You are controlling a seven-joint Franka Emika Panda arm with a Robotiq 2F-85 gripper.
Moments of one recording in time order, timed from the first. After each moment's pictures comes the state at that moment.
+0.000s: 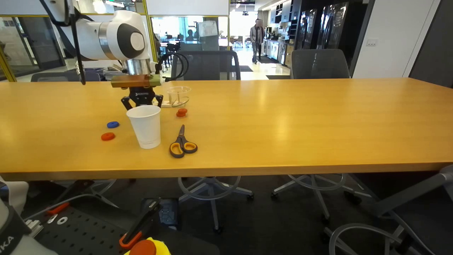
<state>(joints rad) 0.14 0.21 0.15 -2.39 -0.09 2.57 -0.27</state>
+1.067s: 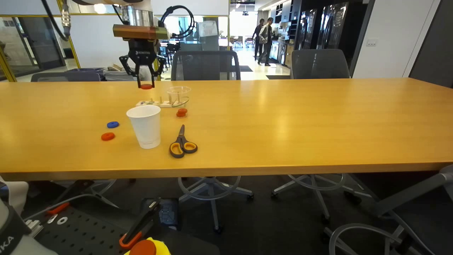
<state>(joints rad) 0.10 -0.03 0.13 -2.28 0.03 2.22 -0.51</state>
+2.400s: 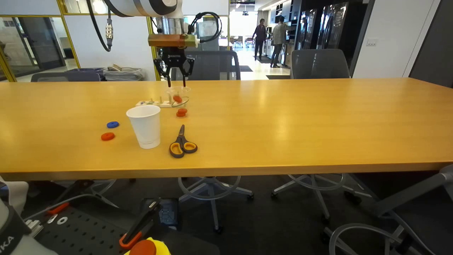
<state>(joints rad) 0.04 0.15 0.07 -2.12 0.01 2.34 -0.45</state>
